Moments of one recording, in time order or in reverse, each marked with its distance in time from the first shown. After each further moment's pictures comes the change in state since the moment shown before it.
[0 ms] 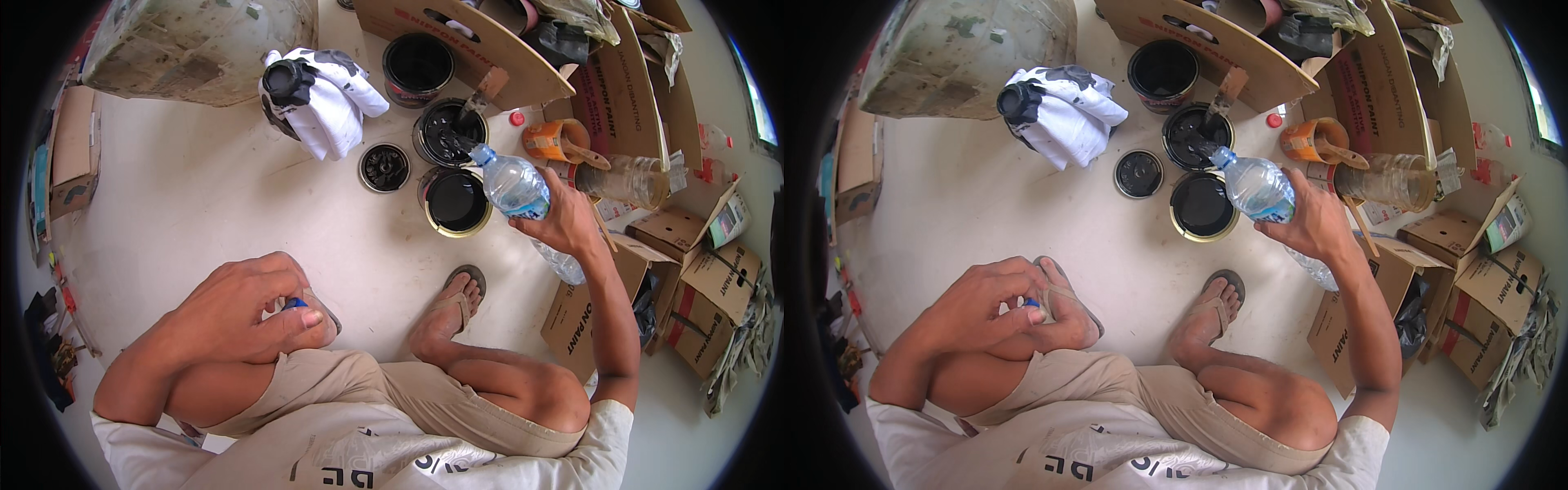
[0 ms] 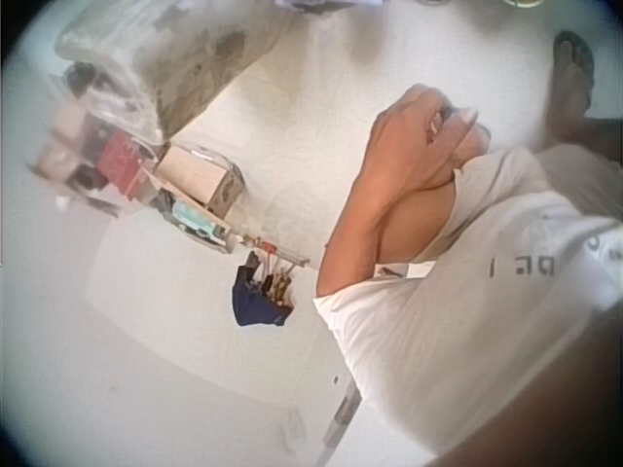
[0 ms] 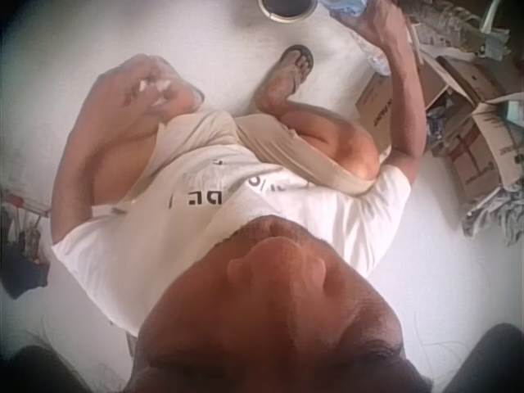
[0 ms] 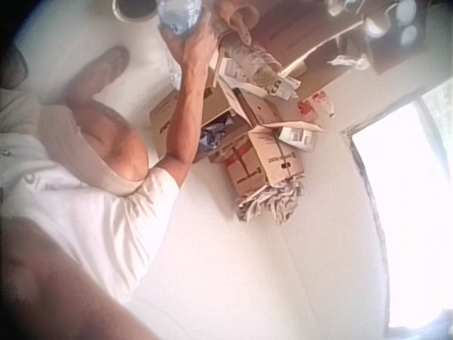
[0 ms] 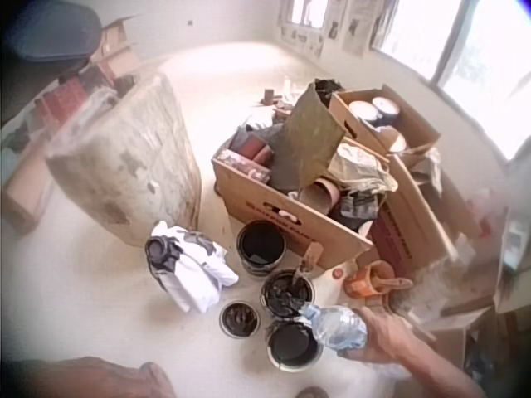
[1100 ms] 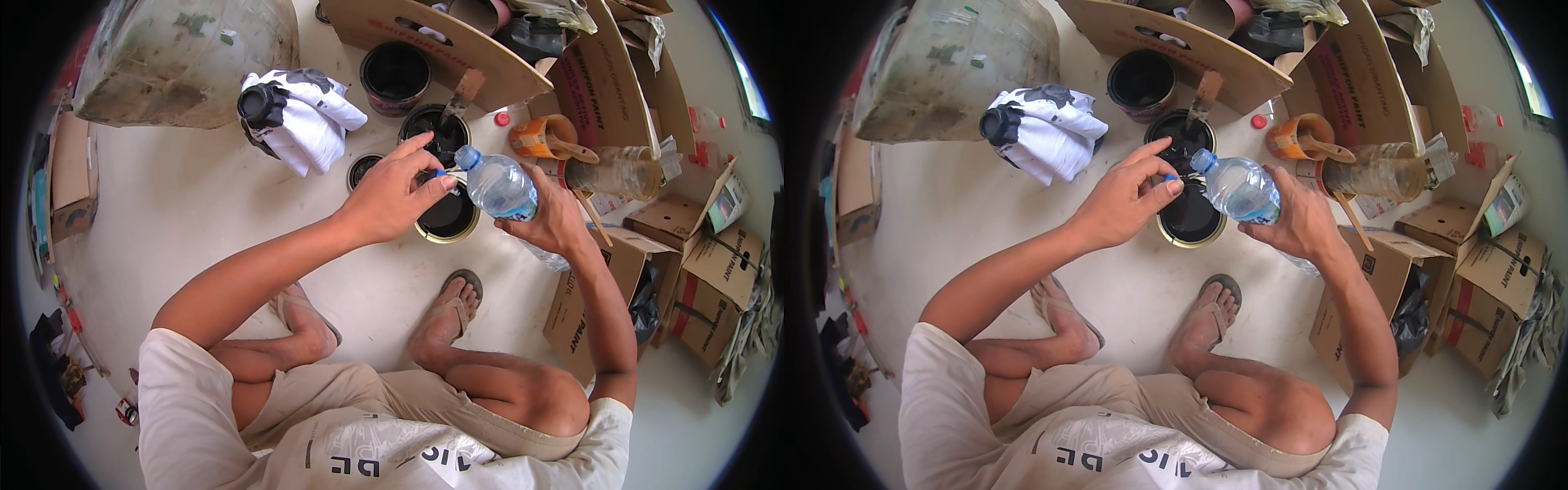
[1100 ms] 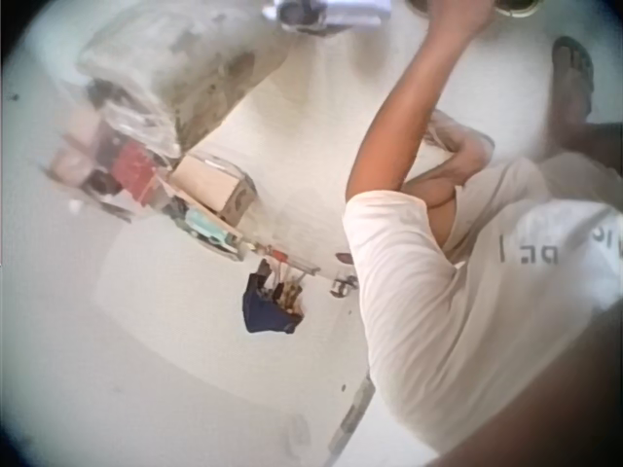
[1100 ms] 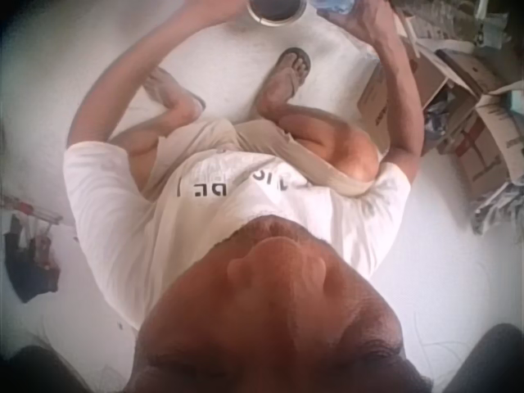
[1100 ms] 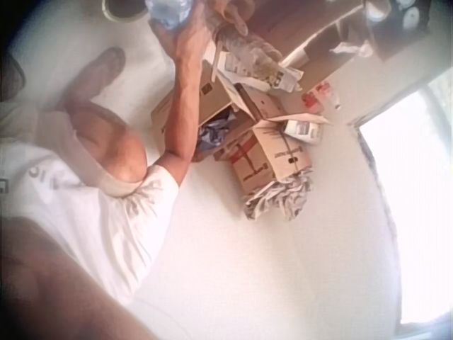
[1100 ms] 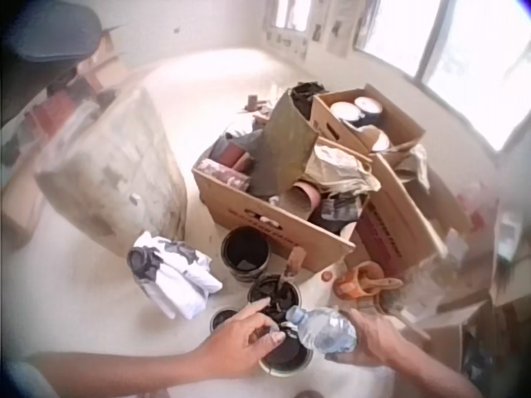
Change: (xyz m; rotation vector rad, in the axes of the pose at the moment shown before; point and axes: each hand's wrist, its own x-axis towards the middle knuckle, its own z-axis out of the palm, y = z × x) left_hand 0.211 0.013 0.055 -0.254 0.428 0.385; right_hand -0.001 0.007 0.007 0.100 0.071 -0.050
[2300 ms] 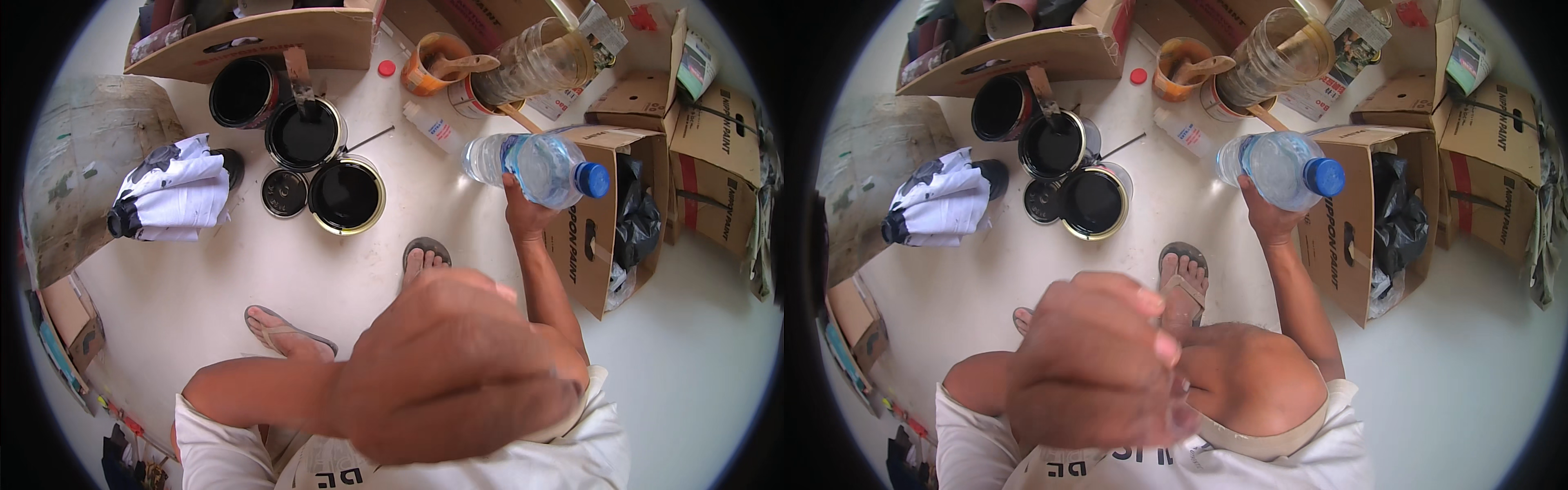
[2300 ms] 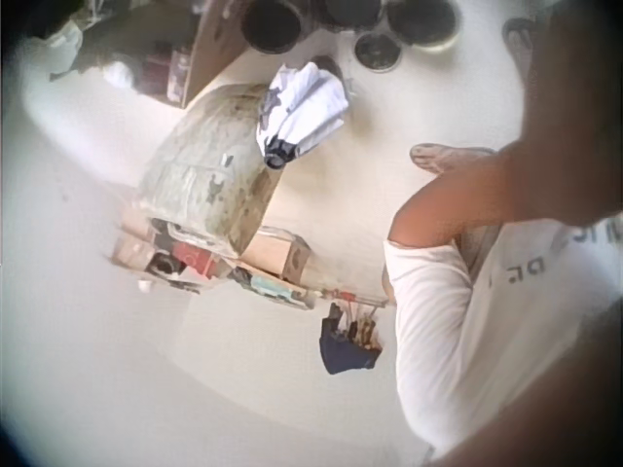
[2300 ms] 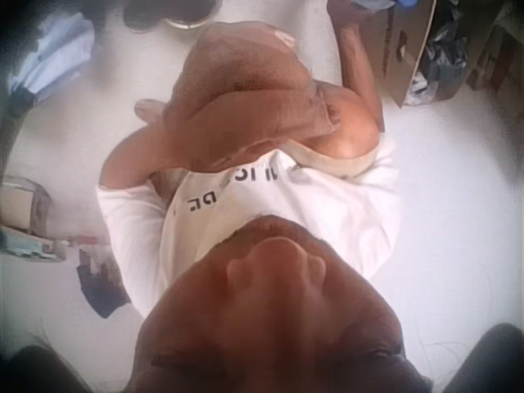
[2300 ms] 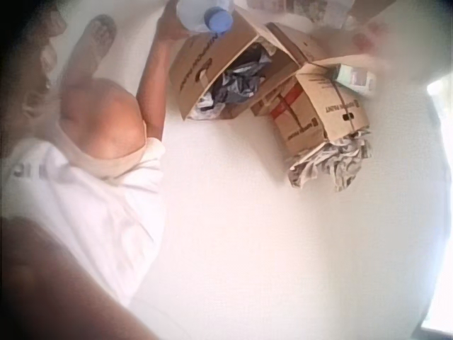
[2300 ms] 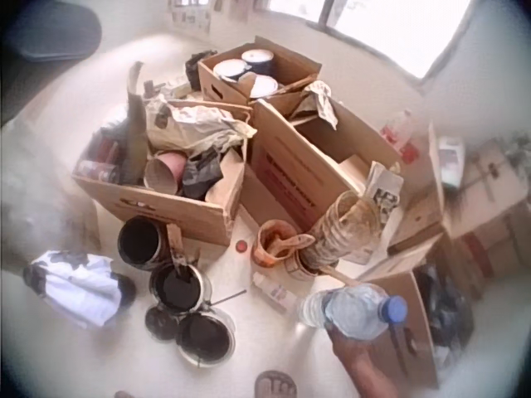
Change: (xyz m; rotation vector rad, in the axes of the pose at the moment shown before) left_hand -0.058 0.163 0.077 -0.317 -0.028 0.701; right_hand -0.089 0.108 0.127 0.458 1.256 0.073
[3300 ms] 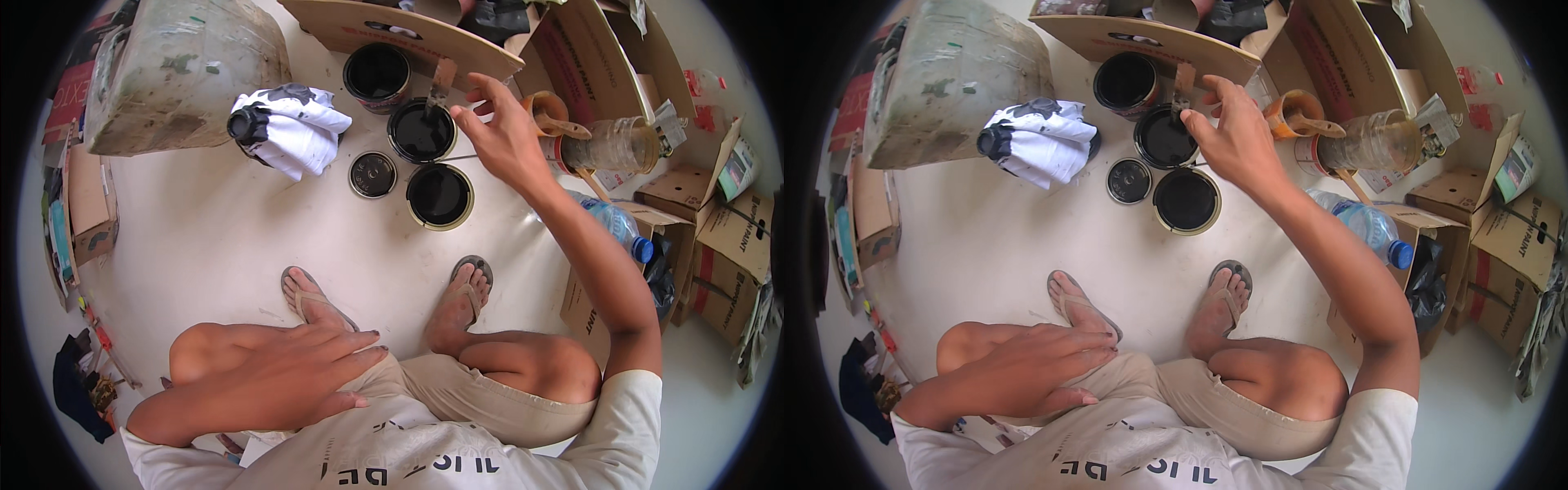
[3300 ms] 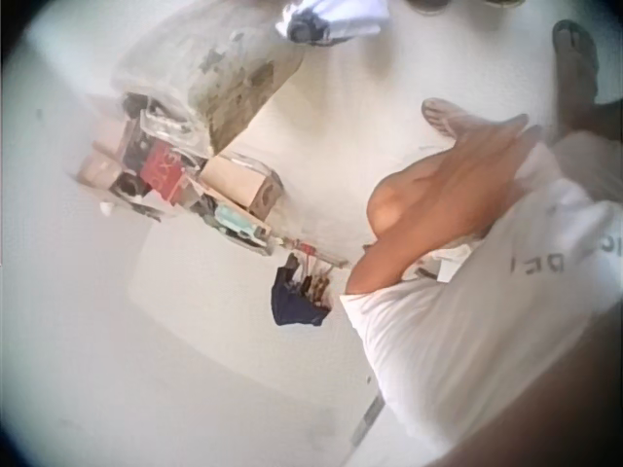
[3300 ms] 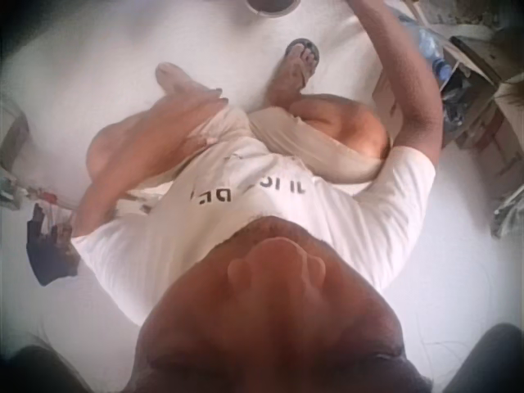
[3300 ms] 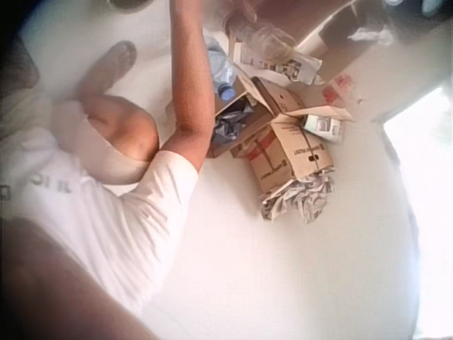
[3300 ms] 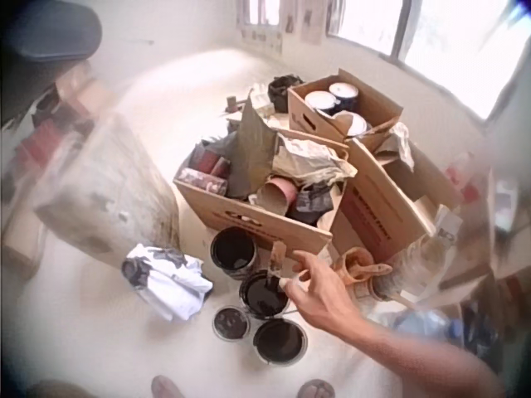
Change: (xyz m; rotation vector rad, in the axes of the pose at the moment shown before) left_hand -0.088 0.085 -0.138 0.388 -0.917 -0.833; right_hand 0.110 -0.163 0.164 -0.008 -0.762 0.079
